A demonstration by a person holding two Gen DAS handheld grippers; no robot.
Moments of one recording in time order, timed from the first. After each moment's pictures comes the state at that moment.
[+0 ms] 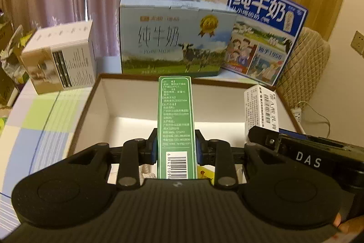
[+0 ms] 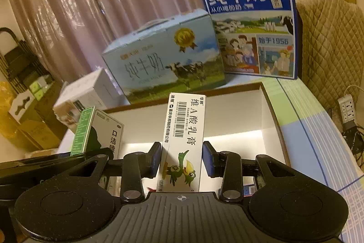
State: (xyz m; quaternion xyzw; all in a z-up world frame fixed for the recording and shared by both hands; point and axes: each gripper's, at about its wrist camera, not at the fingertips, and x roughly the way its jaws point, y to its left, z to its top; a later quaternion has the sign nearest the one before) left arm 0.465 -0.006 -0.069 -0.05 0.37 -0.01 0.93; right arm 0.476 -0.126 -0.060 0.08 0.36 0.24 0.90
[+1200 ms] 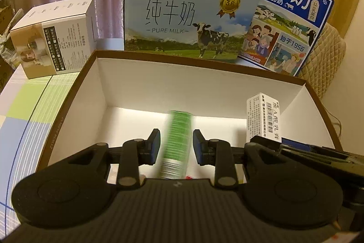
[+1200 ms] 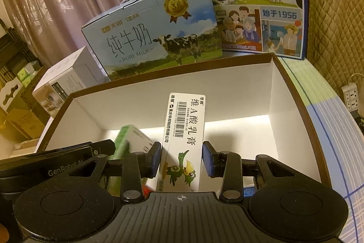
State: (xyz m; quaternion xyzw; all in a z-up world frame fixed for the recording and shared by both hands) left arm 0.505 0.007 -0.112 -0.07 0.39 0.00 0.92; right arm 0.508 -0.106 -0.109 0.06 0.40 0.23 0.89
